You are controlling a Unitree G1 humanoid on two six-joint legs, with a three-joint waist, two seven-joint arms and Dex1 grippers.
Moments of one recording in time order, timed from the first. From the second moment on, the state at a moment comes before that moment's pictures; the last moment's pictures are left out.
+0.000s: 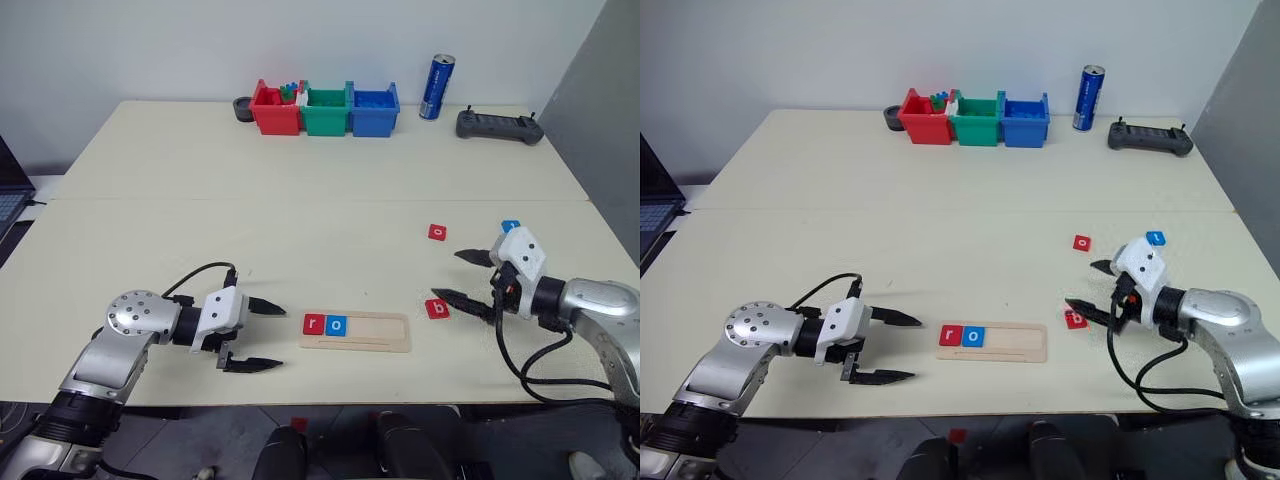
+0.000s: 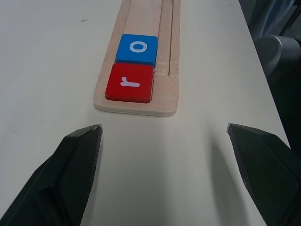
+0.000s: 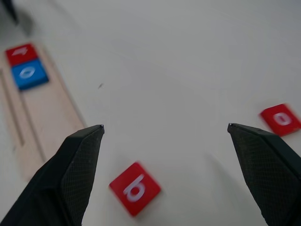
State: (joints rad) left arm -0.19 0.83 -0.10 0.00 -0.29 0.00 -1.38; right arm -0.18 -0.85 -0.02 -0.31 0.32 0.54 1.00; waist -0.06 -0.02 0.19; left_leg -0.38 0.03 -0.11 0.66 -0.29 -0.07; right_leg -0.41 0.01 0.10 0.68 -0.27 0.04
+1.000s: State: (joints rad) left arm -0.17 0.82 -0.10 0.10 -0.27 -0.10 -1.37; right arm -0.36 -0.85 0.18 0.02 0.19 0.35 1.20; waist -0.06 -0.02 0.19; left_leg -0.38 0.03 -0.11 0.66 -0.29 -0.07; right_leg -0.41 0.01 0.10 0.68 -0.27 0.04
